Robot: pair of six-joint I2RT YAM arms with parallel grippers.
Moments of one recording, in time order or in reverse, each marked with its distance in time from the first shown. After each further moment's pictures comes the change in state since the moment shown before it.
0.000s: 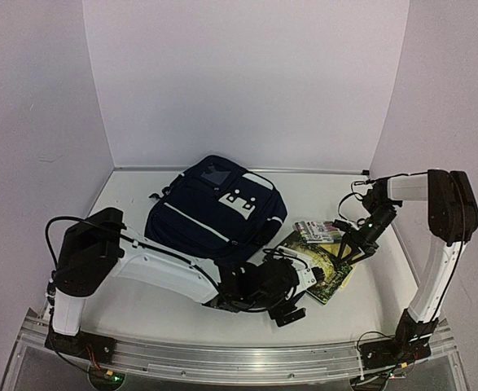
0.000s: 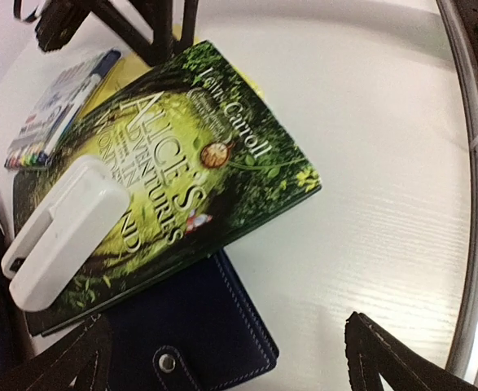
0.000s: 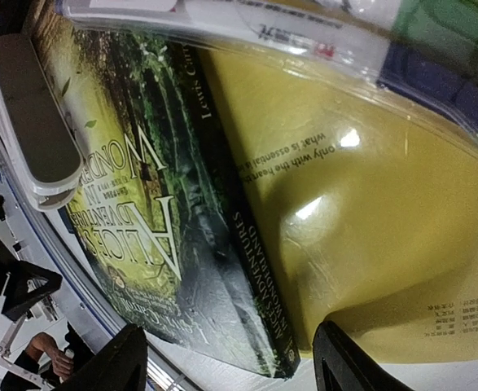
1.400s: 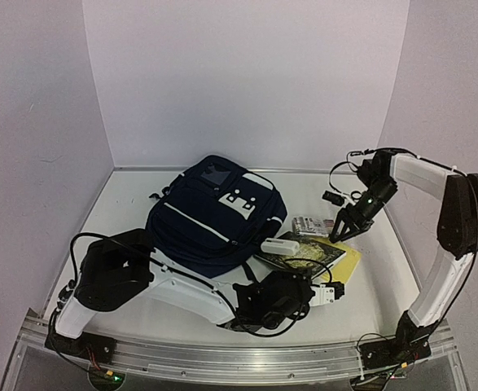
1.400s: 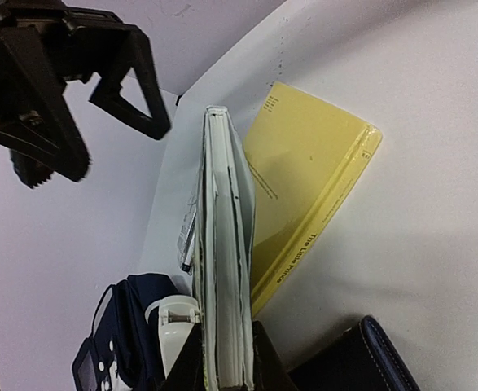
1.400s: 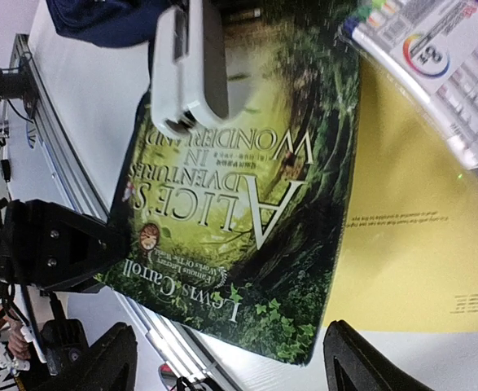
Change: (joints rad) left arm -0.076 0.148 0.065 0.390 -0.452 0.689; right arm 0.118 -0.151 0.179 -0.187 -0.073 -0.069
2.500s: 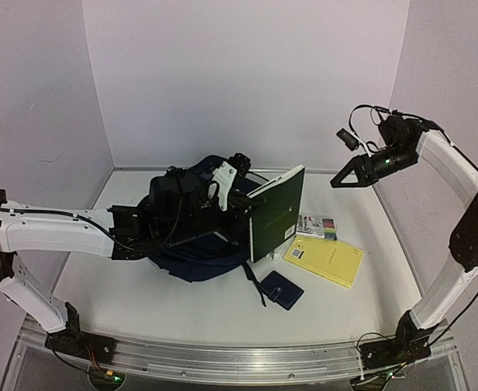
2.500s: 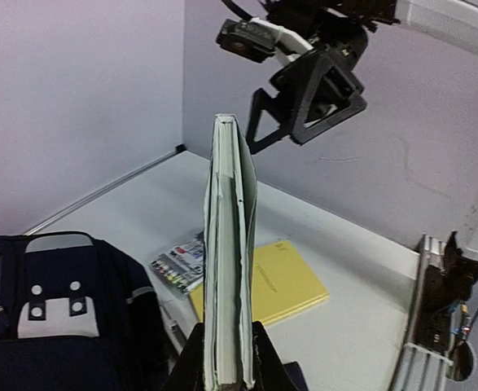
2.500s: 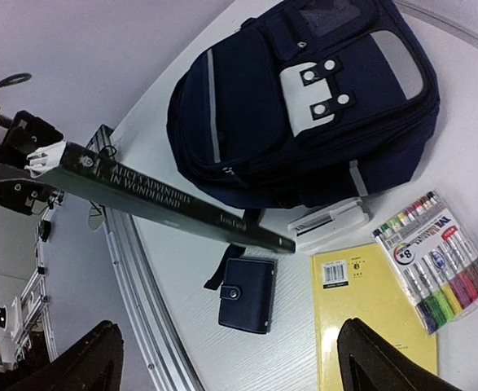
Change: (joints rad) left arm 0.290 -0.775 -0.390 -0.127 0.495 -0.884; right arm -0.043 -0.130 0.268 0.063 -0.308 0.065
